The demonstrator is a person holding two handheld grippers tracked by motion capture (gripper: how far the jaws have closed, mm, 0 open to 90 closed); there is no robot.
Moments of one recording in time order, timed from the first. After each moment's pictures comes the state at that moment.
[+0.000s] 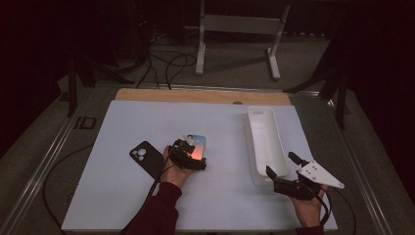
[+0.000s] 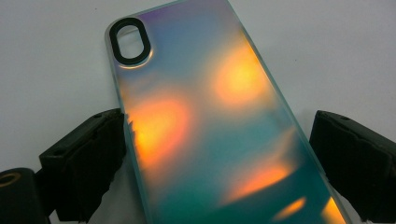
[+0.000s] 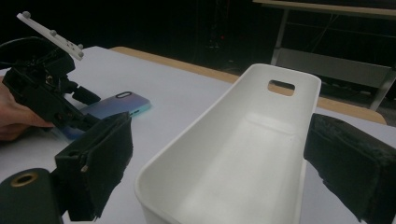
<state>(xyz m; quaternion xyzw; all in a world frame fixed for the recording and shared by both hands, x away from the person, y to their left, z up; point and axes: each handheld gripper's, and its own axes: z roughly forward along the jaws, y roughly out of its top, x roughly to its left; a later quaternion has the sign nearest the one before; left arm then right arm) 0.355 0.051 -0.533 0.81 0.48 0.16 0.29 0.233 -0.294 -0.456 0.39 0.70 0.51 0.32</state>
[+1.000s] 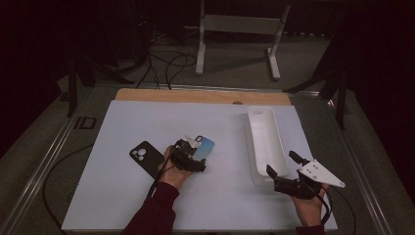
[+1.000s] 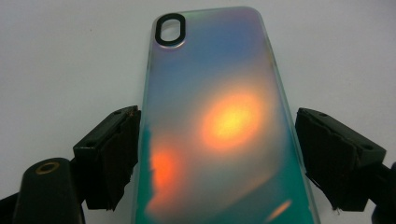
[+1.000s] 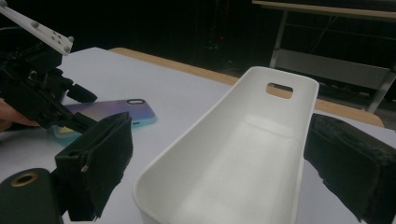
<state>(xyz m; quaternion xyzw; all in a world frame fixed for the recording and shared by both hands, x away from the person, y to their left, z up) 0.342 0.049 -0.514 0.84 0.43 0.17 0.28 0.234 -0.294 -0.452 0.39 0.70 0.51 0.32</state>
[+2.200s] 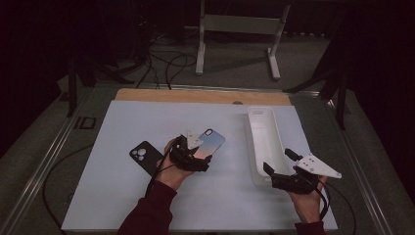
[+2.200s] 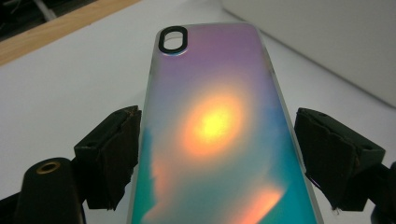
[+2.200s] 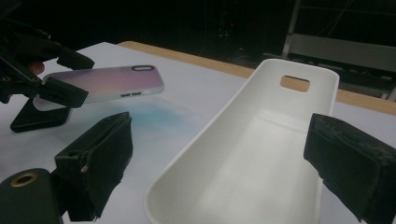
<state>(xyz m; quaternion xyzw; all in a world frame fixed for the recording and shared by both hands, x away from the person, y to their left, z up) 0.317 0.049 -0.458 0.83 0.36 0.19 0.37 0.246 -0.288 -0.445 0.40 0.71 0.51 0.28</state>
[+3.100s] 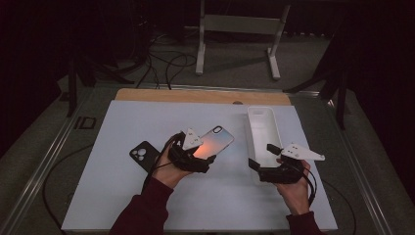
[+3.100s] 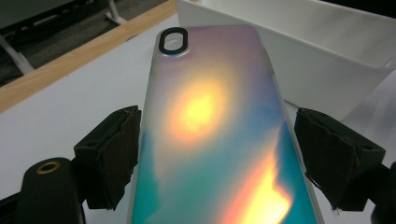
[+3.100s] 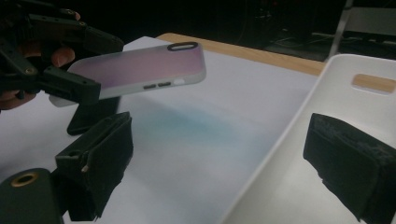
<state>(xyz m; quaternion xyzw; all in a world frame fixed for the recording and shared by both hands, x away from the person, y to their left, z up) 0.306 0.054 -0.427 0.84 0.29 0.17 0.43 0.271 -0.256 -0.435 0.38 0.74 0.52 0.19</state>
